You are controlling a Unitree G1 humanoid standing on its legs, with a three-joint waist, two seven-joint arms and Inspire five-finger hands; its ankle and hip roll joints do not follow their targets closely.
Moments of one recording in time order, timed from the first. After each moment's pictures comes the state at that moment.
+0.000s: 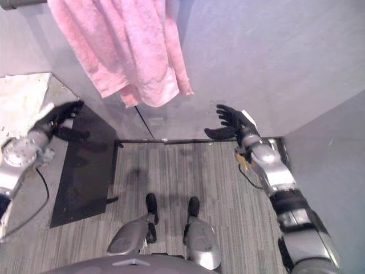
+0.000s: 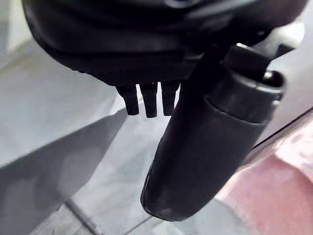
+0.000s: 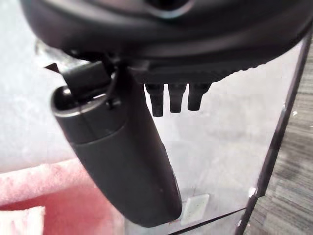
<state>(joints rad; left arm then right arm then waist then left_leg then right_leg) -0.41 0.87 -0.17 0.33 -0.18 0.02 -0.07 -0.49 -0.70 0.26 0.39 0.41 0.16 0.05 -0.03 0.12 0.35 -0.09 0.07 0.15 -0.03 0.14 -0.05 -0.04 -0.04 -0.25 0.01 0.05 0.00</state>
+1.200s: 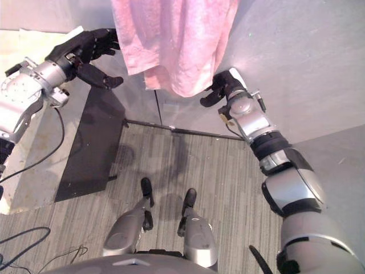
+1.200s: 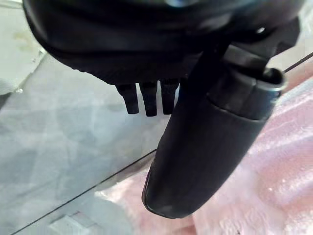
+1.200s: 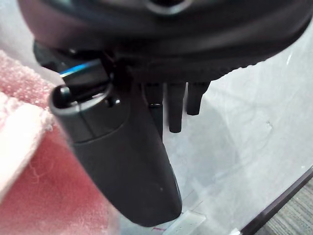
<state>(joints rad) -0.87 0.89 -0.38 0.29 -0.44 -0.01 -0.29 -0.97 -0.69 0.57 0.59 0.20 0.37 -0.10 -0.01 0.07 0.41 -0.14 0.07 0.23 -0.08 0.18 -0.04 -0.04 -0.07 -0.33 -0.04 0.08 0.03</state>
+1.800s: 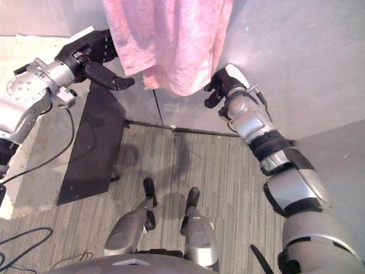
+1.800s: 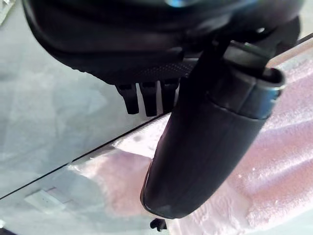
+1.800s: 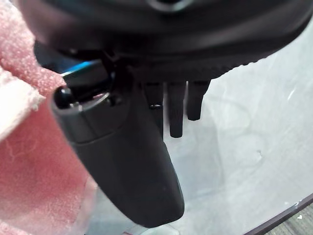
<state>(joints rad) -0.88 0.88 -0.39 0.21 -0.55 0.08 -0.27 -0.97 -0.74 0.63 0.52 0.03 0.42 -0.07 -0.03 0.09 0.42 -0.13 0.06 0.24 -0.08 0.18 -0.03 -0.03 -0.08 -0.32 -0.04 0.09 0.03</state>
